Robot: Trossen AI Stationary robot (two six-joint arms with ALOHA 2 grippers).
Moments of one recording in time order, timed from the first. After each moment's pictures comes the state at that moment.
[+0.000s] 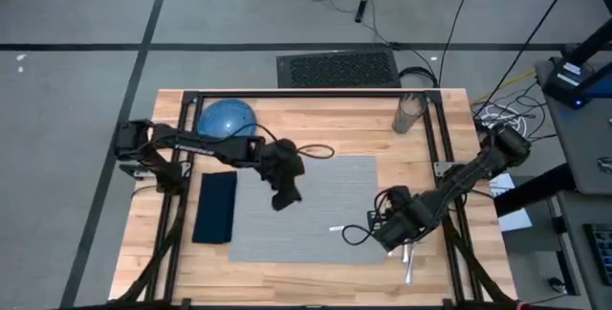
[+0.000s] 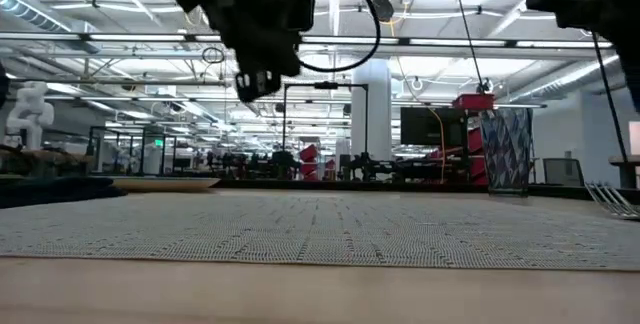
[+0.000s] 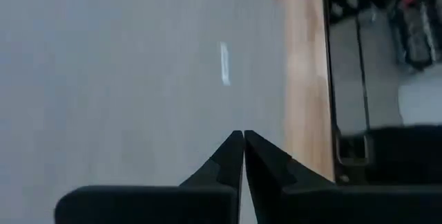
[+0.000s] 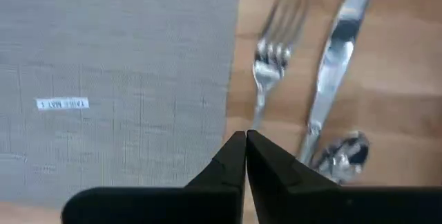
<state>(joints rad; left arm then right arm) 0.01 1.57 1.08 -0.40 0.49 -0.40 0.62 1.54 1.10 -1.16 0.17 2.09</state>
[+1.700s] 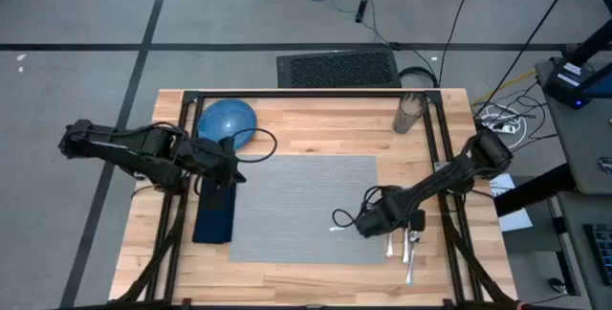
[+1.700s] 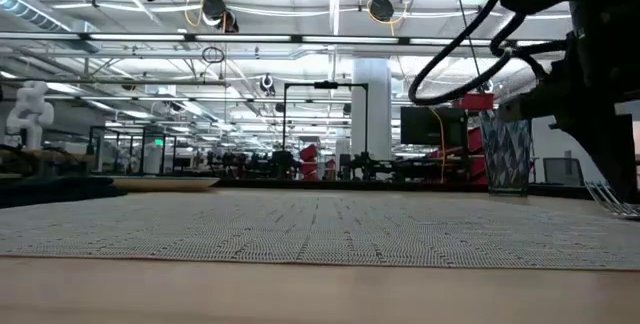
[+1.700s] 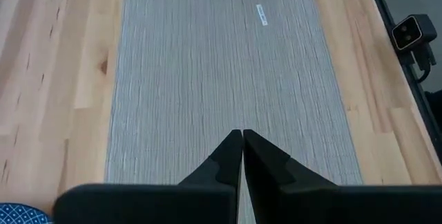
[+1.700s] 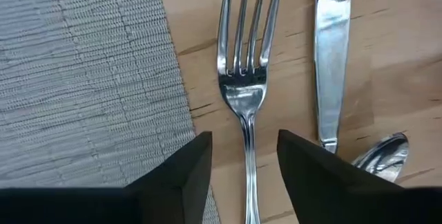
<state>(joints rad) -0.16 0.93 1.01 -0.91 0.00 -0.07 0.46 1.72 1.01 -1.02 -0.04 2.24</state>
